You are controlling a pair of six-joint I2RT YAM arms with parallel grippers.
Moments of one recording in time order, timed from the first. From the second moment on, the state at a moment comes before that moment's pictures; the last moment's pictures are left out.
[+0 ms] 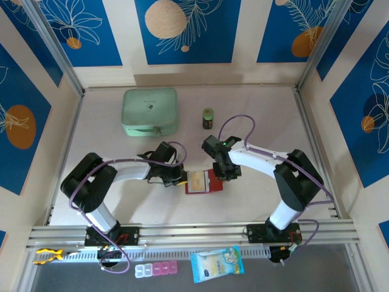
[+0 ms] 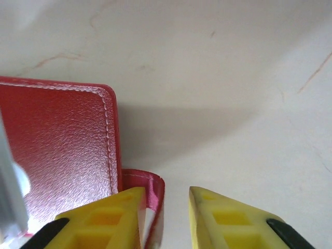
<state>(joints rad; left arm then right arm) -0.68 1.66 0.74 -0.15 0.50 -0.89 0.73 1.63 1.06 -1.01 0.14 0.68</state>
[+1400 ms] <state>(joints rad) -0.68 1.66 0.73 -0.12 0.50 -0.91 0.79 1.83 1.16 -0.96 0.05 0.66</state>
